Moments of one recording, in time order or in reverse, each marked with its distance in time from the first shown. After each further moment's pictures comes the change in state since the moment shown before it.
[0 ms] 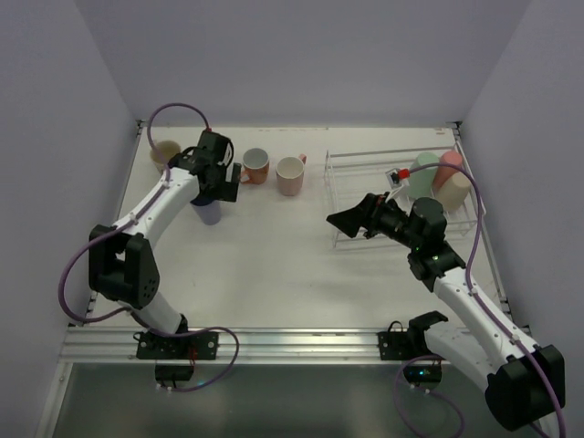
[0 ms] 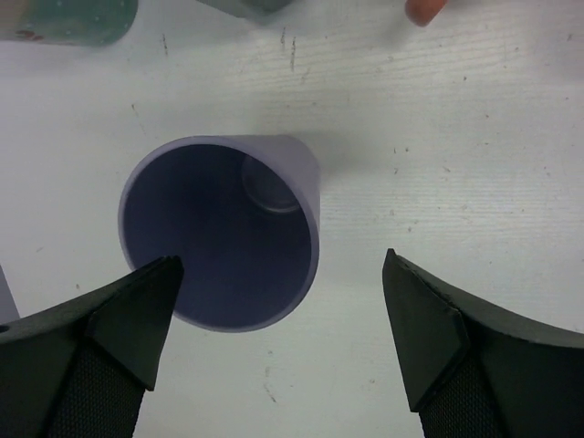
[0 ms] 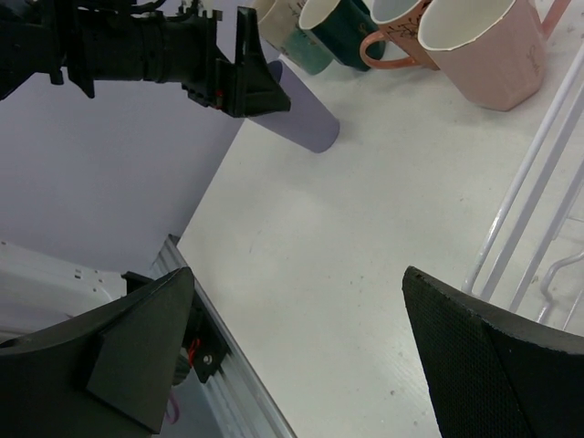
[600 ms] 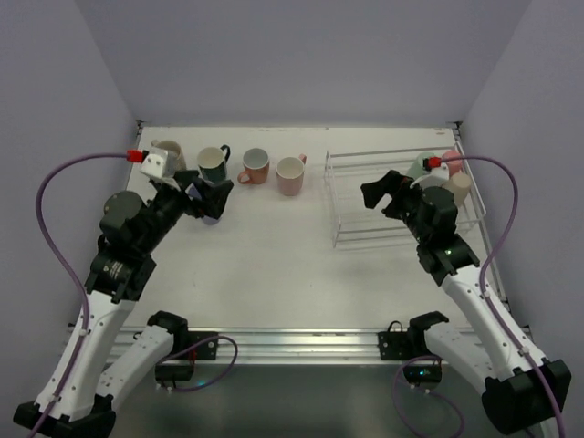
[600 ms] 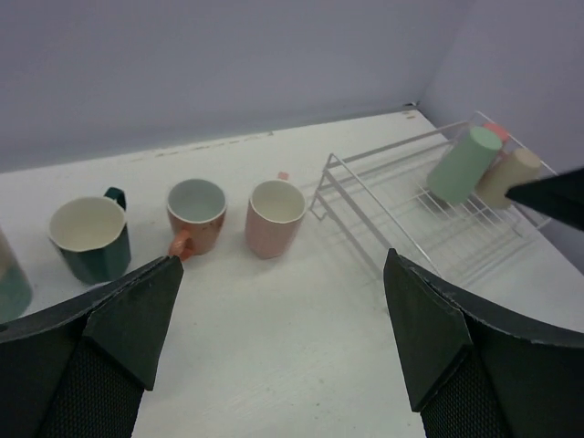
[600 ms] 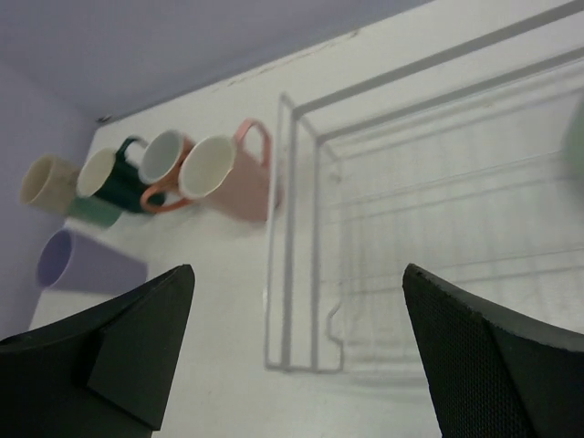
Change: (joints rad) left arm -0.015 -0.875 -0.327 0.498 0.409 -0.088; right arm -0.024 -0.050 0.116 -0.237 0.525 -0.127
